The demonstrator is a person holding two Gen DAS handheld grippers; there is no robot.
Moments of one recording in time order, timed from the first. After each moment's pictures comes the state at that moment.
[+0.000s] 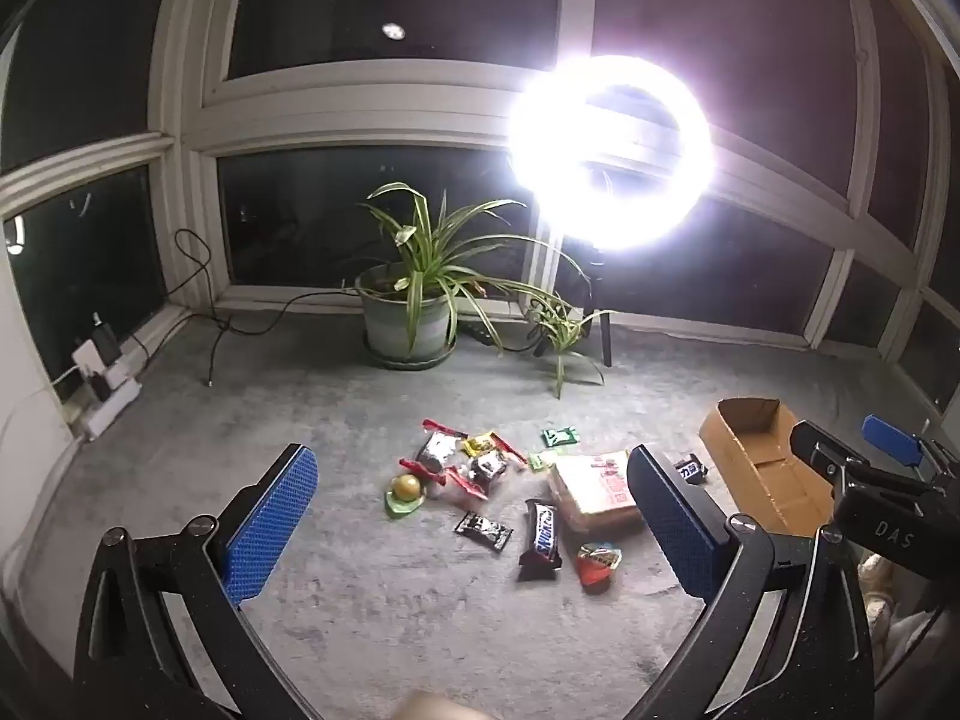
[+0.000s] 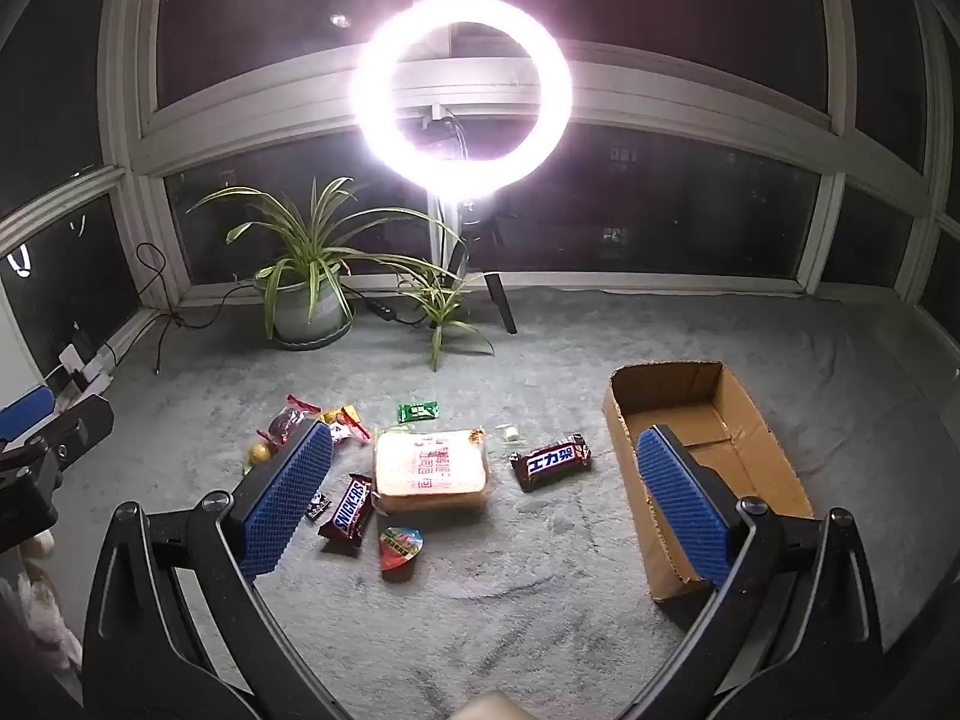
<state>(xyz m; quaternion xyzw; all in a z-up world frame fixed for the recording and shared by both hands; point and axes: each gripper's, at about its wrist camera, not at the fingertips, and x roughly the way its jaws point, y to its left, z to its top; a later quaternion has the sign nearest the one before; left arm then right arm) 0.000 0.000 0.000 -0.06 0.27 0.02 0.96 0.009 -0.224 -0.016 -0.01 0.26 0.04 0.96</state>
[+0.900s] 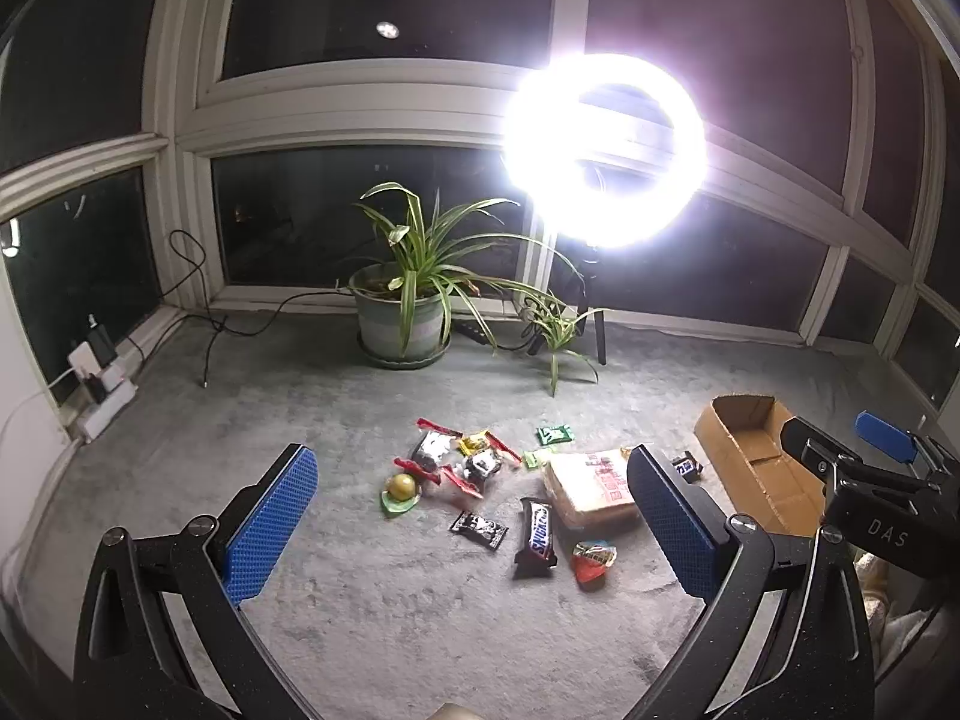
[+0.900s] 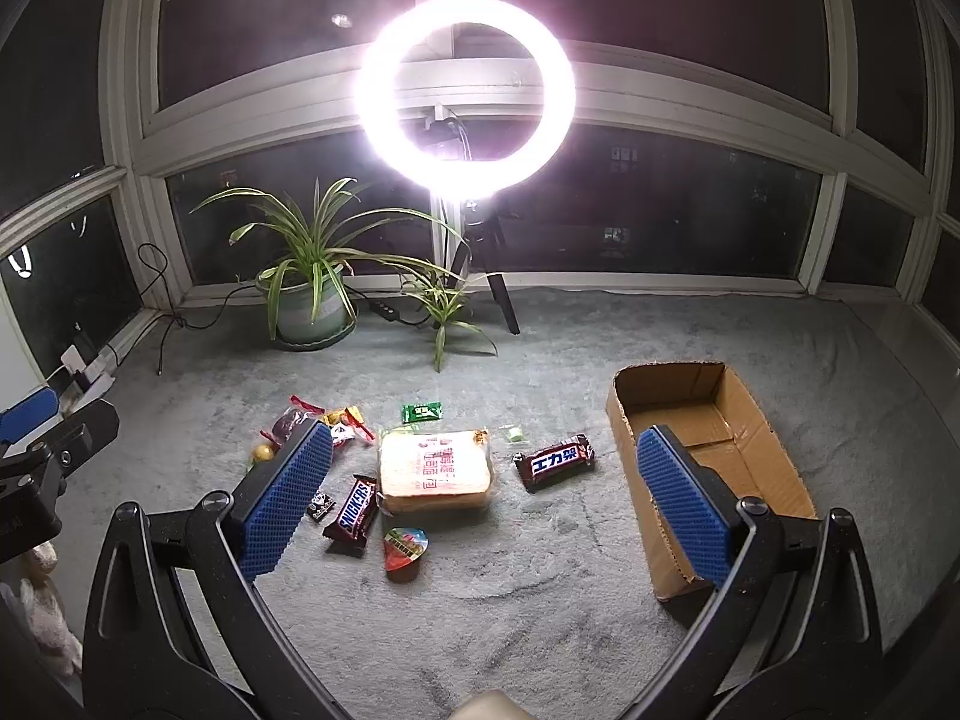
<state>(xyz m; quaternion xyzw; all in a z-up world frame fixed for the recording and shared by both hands) 0.001 0.000 0.002 -0.06 0.27 0.01 0.96 0.007 -0.220 -0.014 -0.01 0.26 0.04 0.96</state>
